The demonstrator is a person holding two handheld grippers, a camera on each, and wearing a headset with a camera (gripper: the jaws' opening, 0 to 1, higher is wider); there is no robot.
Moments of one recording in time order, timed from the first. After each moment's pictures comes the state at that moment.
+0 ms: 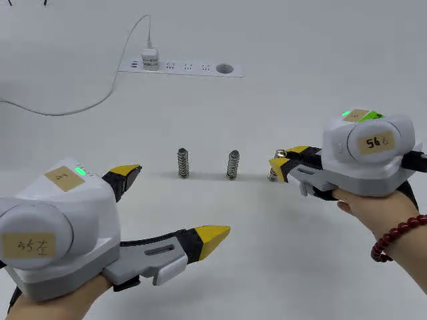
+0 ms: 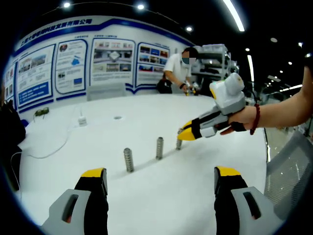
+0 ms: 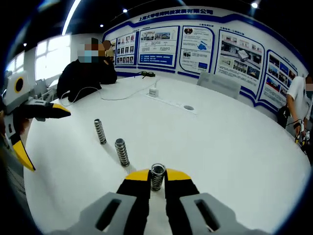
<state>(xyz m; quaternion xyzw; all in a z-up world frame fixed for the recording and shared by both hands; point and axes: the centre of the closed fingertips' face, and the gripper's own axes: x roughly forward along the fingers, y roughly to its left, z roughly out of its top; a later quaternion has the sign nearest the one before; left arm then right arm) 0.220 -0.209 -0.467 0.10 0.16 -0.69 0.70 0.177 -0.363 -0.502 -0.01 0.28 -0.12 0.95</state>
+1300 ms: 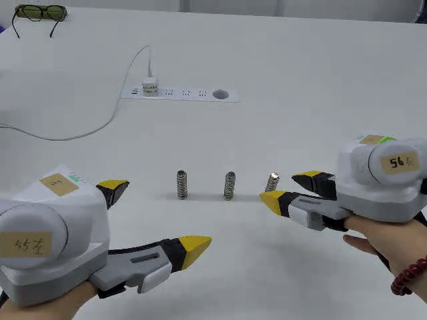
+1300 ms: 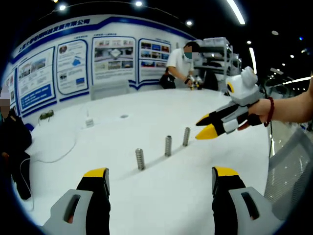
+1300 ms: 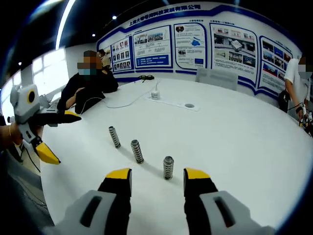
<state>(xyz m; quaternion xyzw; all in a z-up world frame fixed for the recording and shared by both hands) 0.235 -0.196 -0.455 0.14 0.16 -0.67 0.71 0.149 -0.337 -0.478 0.05 0.27 -0.12 0.95</state>
